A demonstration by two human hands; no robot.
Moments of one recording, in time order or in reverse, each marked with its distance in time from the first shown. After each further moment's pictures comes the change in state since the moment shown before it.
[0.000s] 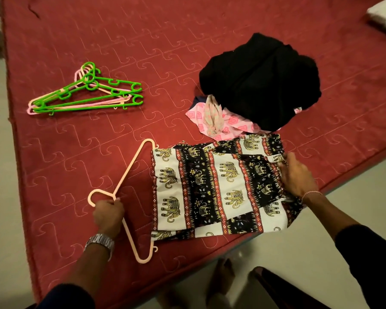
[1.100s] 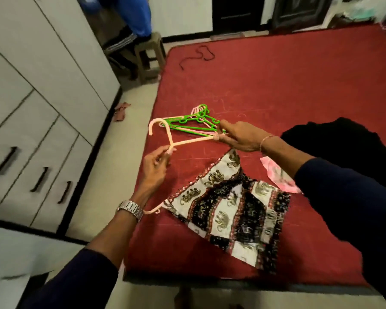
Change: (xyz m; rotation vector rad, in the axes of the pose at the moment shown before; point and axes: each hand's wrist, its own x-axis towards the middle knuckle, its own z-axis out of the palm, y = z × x) left_hand -0.092 0.097 -0.220 -0.586 0.084 0.621; right_hand 0.000 -0.421 -0.119 -0.197 -0.200 -1.295
